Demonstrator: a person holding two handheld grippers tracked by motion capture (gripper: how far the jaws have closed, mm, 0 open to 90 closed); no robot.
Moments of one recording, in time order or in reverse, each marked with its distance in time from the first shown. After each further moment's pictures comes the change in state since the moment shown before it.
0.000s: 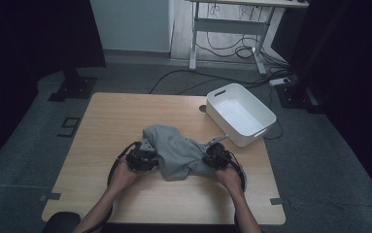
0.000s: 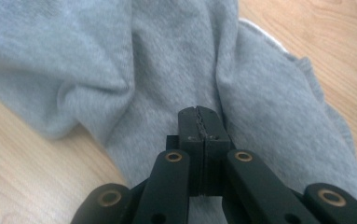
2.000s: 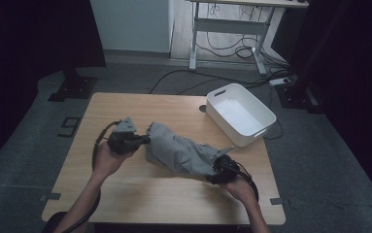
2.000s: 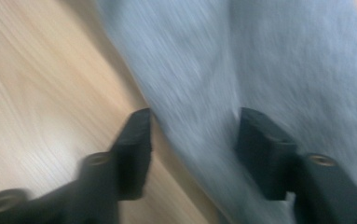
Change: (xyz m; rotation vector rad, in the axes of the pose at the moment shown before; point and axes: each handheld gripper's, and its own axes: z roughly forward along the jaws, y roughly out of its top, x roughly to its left) left arm 0.008 0.044 -0.131 -0.285 -0.033 0.030; right arm 0.006 -0.039 -0.022 0.077 0.066 -0.129
